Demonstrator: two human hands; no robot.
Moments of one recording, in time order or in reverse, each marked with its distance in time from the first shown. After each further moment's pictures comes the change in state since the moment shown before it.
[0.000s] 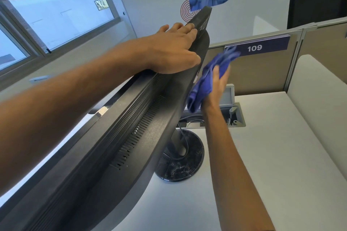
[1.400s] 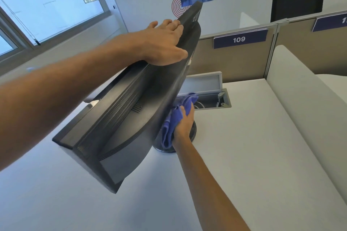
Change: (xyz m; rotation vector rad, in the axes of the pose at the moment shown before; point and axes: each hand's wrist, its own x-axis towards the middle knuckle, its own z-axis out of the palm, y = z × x) left_hand -0.055 0.005 0.006 0.072 0.055 -0.031; right_hand -0.186 0.039 -0.031 -0.041 0.008 0.386
